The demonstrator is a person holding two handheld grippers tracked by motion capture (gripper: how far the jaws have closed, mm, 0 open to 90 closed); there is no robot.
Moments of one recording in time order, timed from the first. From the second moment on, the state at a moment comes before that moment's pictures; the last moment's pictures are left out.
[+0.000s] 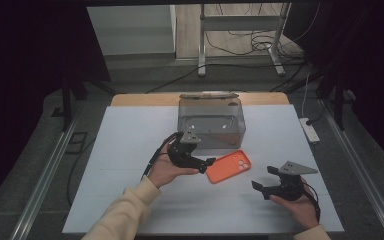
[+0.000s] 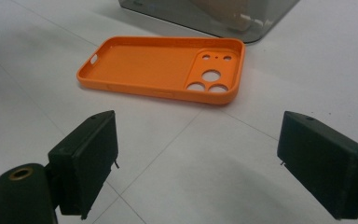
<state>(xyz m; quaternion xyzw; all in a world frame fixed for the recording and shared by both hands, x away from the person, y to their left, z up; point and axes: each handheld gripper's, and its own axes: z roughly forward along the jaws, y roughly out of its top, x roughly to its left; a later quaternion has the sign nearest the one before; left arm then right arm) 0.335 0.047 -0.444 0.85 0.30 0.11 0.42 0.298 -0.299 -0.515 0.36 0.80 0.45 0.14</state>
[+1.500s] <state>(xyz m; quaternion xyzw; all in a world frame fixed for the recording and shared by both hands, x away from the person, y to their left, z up) 0.369 0.011 -0.467 0.90 0.27 0.08 0.33 0.299 -0.299 -0.516 0.36 0.80 0.45 0.14</state>
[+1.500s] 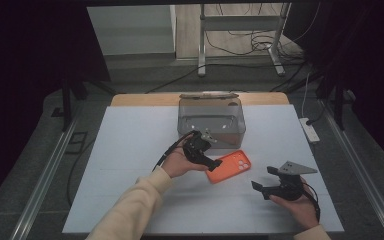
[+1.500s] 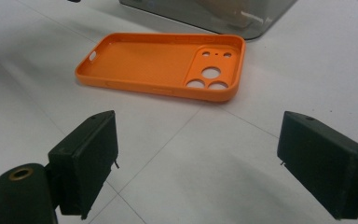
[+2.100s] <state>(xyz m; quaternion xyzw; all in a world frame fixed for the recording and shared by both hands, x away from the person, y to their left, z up) 0.378 0.004 -0.473 0.91 0.27 0.07 0.31 0.299 -0.299 -0.516 0.36 0.81 0.45 0.14</state>
